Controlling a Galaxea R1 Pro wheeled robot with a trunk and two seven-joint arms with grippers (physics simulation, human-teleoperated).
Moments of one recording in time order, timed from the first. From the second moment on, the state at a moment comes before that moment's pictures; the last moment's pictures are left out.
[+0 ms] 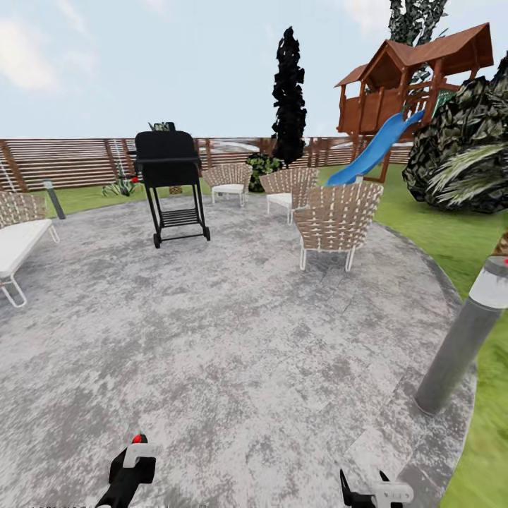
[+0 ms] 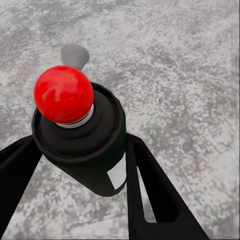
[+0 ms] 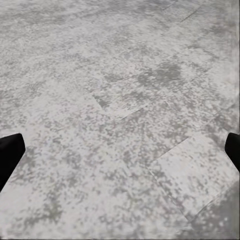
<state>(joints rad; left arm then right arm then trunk) -0.40 0.08 0.06 -0.26 -0.07 -0.43 0.02 -0.13 -0.04 -0.05 -0.53 0.00 -0.59 0.01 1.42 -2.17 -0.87</state>
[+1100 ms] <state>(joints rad) -0.40 0.08 0.06 -0.26 -0.07 -0.43 0.02 -0.13 -0.04 -0.05 -0.48 -0.01 -0.59 0.01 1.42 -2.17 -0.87</state>
